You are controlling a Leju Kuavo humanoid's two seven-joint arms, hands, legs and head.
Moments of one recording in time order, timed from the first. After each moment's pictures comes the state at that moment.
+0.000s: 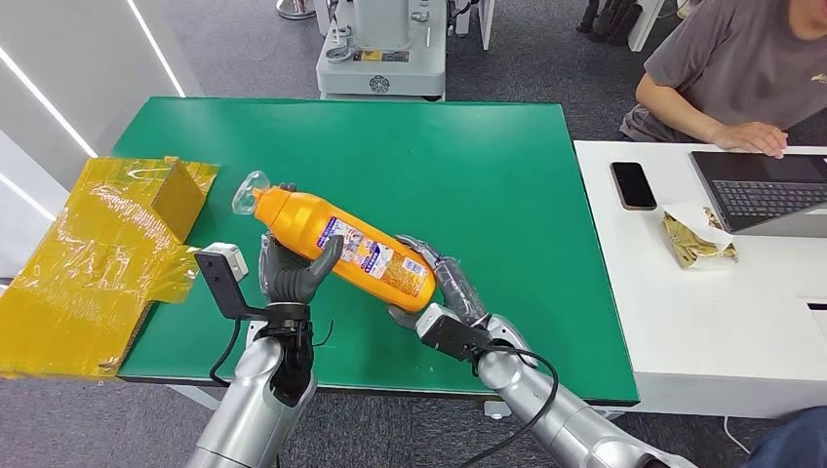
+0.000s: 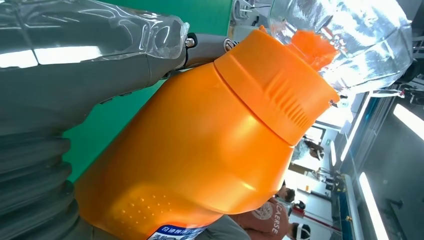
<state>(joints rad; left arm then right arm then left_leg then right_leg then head) -0.35 -0.23 -0.30 -0.99 0.31 0.17 -0.59 -0.59 0.03 0.87 -0.78 0.06 -0.27 -0.69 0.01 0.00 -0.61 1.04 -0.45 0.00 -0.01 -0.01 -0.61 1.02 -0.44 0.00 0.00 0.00</state>
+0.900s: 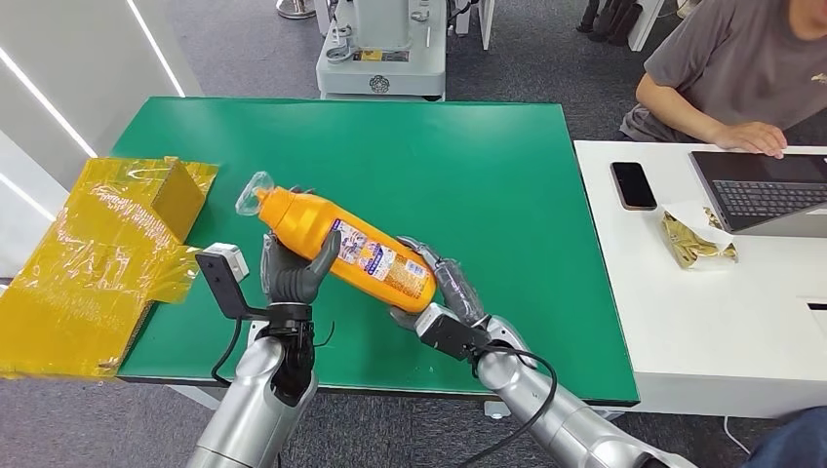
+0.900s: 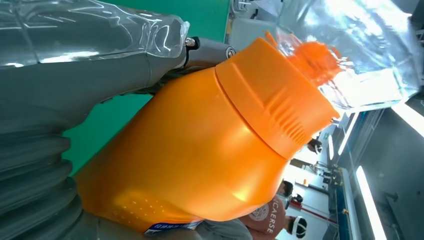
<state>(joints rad) -0.35 -0.23 -0.30 -0.98 0.31 0.15 -0.60 -0.59 0.03 0.87 -0.75 0.05 -0.30 -0.69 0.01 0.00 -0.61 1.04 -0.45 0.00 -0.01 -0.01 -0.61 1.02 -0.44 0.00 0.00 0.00</state>
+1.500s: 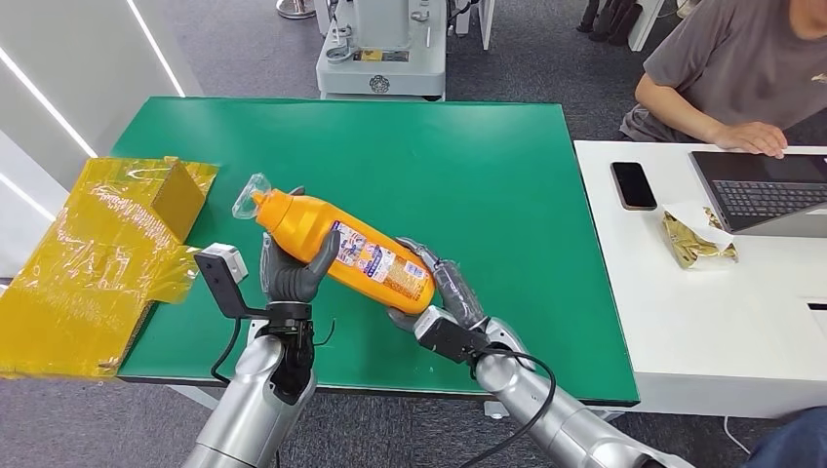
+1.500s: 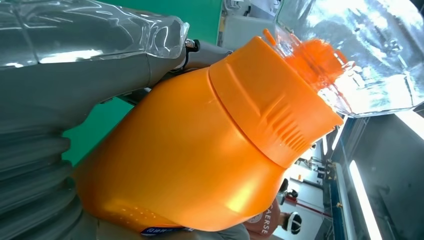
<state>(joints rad) -0.36 -0.21 -0.32 -0.97 0.33 0.13 -0.63 -0.59 0.03 0.89 -0.76 0.03 -0.33 -0.70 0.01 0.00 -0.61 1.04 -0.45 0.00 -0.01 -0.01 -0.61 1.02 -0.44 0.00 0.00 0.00</state>
